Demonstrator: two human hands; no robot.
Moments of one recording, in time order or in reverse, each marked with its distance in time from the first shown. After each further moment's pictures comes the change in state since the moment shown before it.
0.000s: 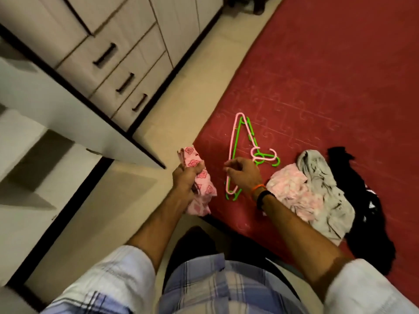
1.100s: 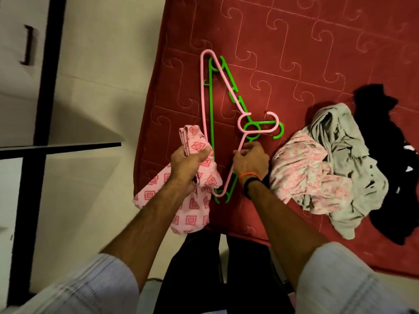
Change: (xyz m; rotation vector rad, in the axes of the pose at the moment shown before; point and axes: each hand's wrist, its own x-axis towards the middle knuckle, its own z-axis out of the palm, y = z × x) left_hand 0.198 -0.076 0.112 0.353 -0.163 -0.255; right_hand 0.154 0.140 0.041 -0.115 0.431 0.779
